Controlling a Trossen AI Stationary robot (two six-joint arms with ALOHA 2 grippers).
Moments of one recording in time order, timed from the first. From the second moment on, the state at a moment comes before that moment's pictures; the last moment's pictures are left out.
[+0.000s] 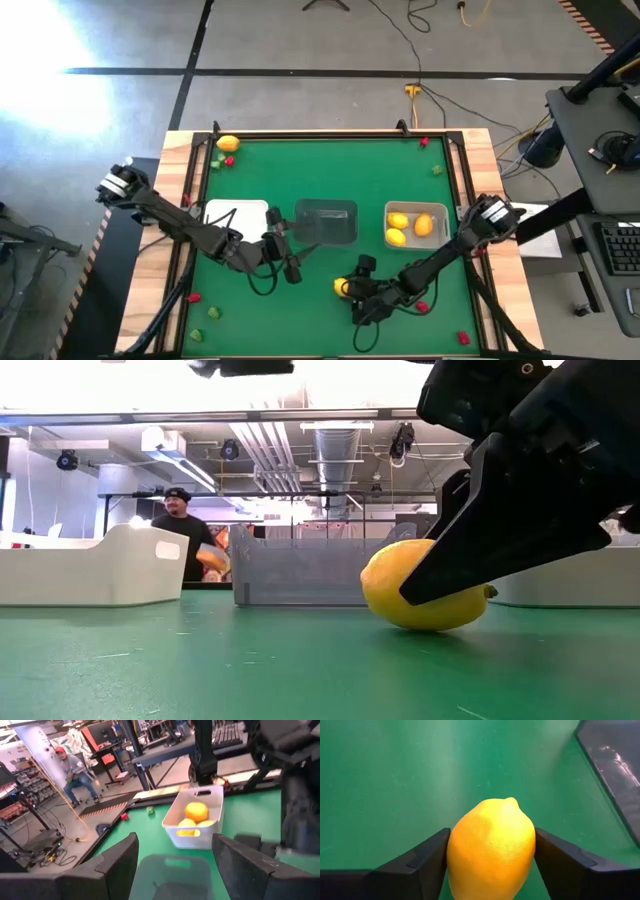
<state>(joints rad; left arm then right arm) -0.48 1.45 0.82 0.40 -0.86 0.13 0.60 1.94 1.01 0.07 0.55 0.51</state>
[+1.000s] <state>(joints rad) -0.54 1.19 0.56 0.56 -0.75 0.07 0.60 1.37 0.83 -1.18 0.60 1.53</state>
